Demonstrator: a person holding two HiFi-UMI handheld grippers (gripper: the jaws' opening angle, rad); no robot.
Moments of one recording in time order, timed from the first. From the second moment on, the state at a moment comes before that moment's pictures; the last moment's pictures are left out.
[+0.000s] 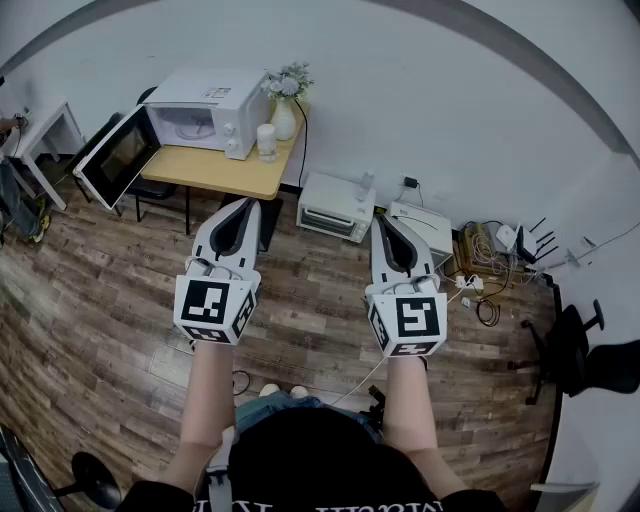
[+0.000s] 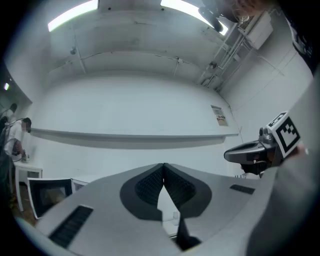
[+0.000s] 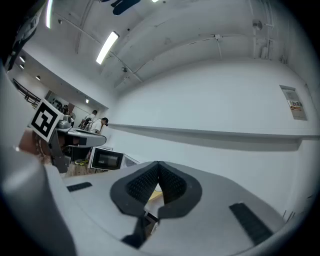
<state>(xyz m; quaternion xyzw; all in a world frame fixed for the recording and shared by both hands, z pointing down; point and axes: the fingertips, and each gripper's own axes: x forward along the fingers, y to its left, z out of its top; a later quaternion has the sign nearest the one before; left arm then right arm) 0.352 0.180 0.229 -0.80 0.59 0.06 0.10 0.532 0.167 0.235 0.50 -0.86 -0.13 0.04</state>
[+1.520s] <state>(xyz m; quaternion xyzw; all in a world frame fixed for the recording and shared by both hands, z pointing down) 0.270 0.197 0.247 -0.72 0.69 0.04 0.07 0.482 0.149 0.246 0.42 -0.91 -0.06 -0.01</state>
